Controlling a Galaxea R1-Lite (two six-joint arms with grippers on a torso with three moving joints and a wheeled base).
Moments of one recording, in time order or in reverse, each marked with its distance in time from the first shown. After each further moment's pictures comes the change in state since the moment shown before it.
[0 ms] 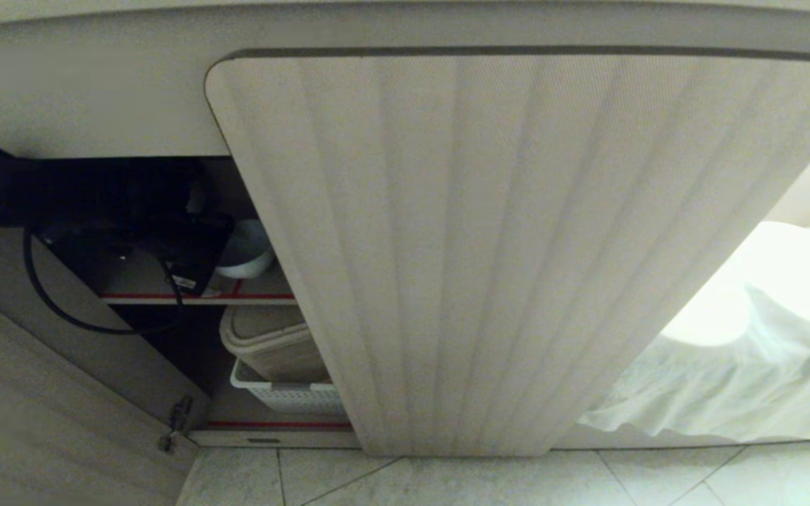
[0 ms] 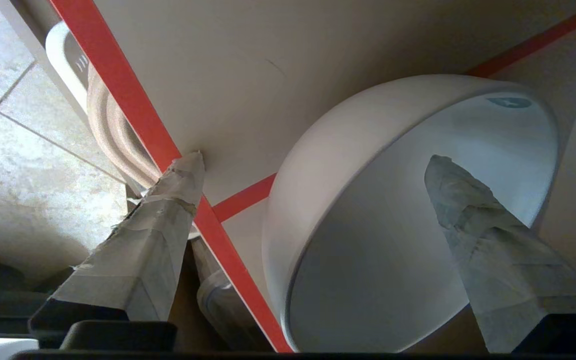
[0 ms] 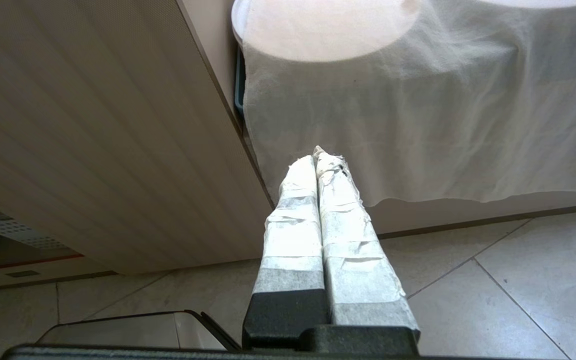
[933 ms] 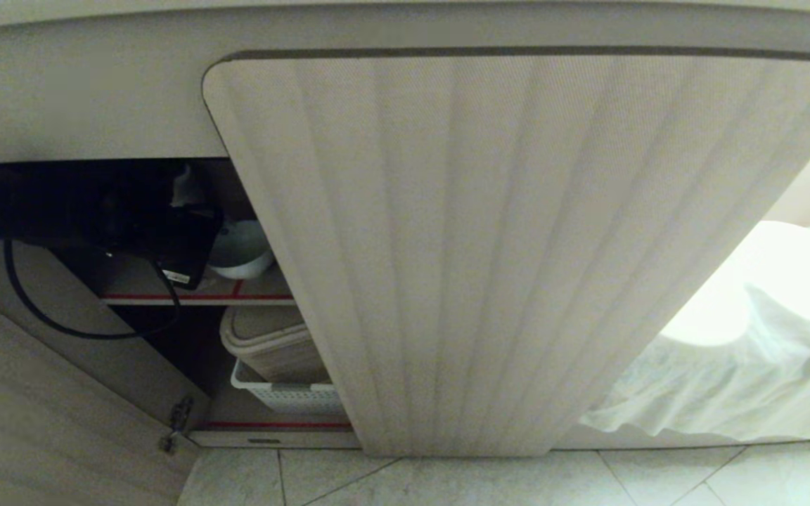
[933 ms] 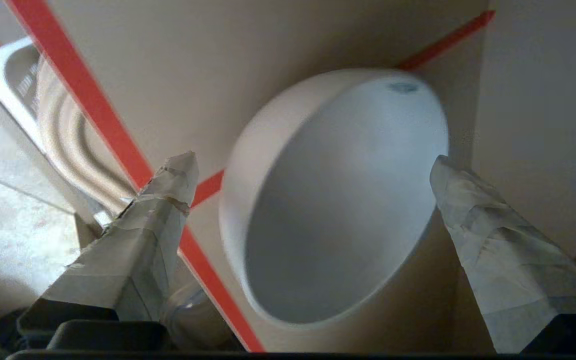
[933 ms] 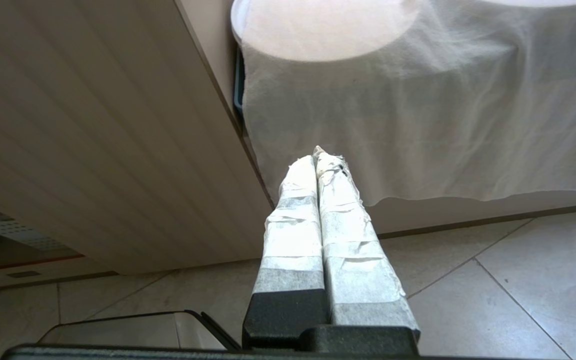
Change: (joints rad) left arm -0.004 -0.110 0.220 -0.282 0.013 -0.016; right arm 0.000 0.000 0.000 0.000 0.000 0.000
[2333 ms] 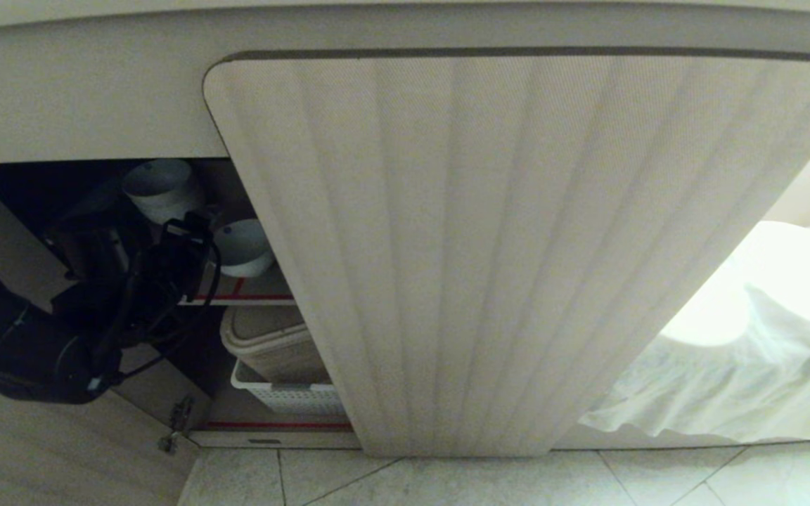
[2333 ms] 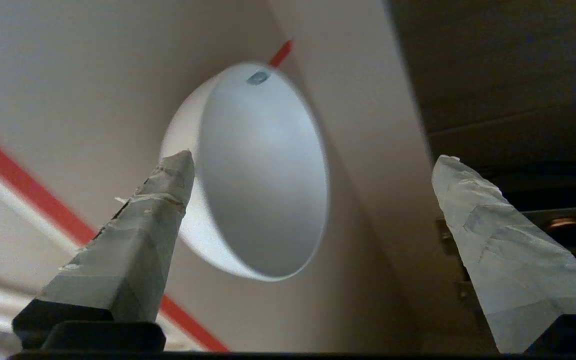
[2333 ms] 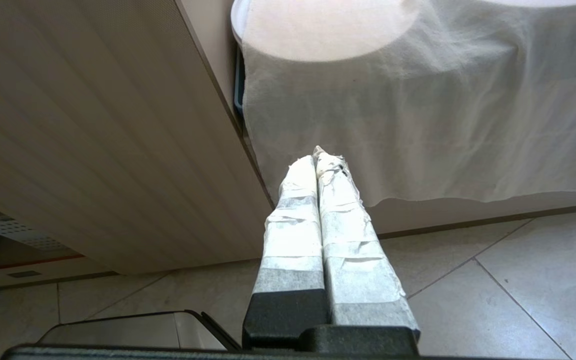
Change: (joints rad) left arm -0.050 -0.103 0.760 -1.255 0.097 0.169; right arm 0.000 0.000 0.000 0.000 0.000 0.000
